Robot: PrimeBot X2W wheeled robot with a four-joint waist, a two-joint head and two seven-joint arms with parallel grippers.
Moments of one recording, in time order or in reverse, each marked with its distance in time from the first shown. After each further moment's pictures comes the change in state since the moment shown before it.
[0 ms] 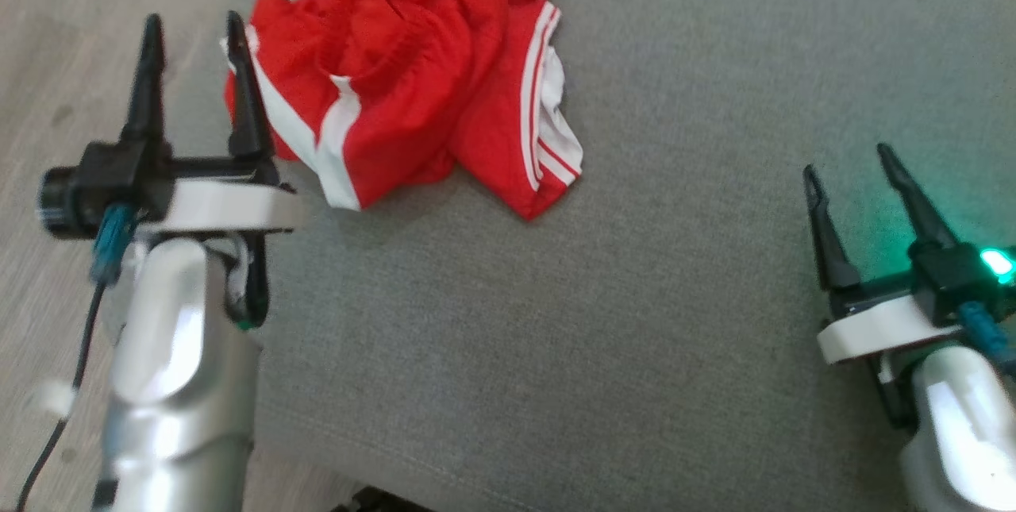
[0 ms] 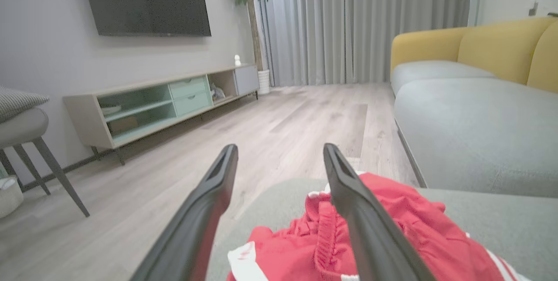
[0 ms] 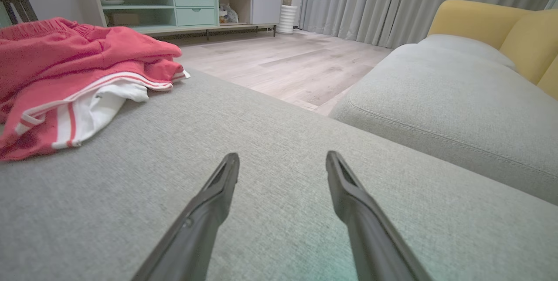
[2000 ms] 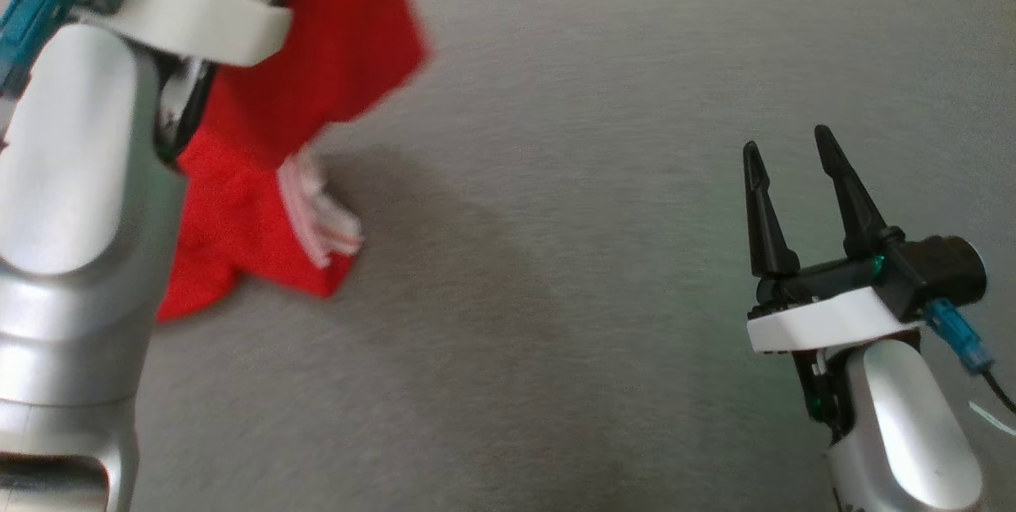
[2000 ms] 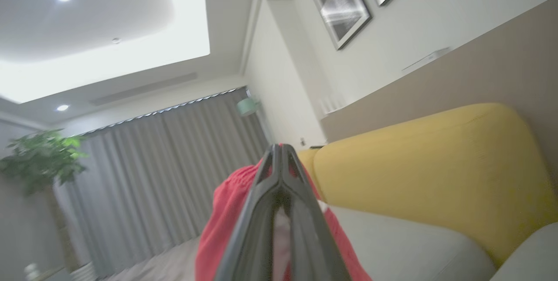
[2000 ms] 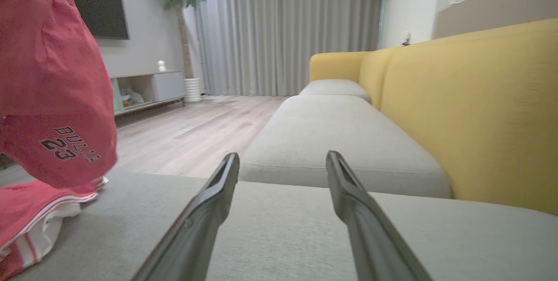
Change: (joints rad) left arm -0.376 0.207 -0.288 -0.204 -0.027 -0.097 0.195; right arm -0.021 0.113 0.070 -0.059 0.170 0.000 -0.009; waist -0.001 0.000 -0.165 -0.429
